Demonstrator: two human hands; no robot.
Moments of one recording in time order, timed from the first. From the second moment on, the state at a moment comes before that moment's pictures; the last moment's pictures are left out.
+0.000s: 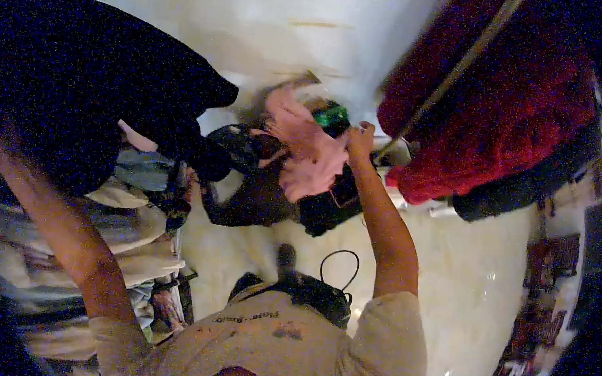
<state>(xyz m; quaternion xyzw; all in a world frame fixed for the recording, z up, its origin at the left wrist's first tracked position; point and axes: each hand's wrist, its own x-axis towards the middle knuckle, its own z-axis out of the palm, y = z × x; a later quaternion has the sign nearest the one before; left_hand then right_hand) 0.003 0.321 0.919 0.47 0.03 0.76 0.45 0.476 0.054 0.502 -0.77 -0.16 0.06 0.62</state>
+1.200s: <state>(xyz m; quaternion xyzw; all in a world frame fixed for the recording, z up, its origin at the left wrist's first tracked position) -0.216 0.016 0.873 0.23 0.40 0.71 0.52 0.026 -0.005 0.718 -0.20 -0.83 0.32 0.42</state>
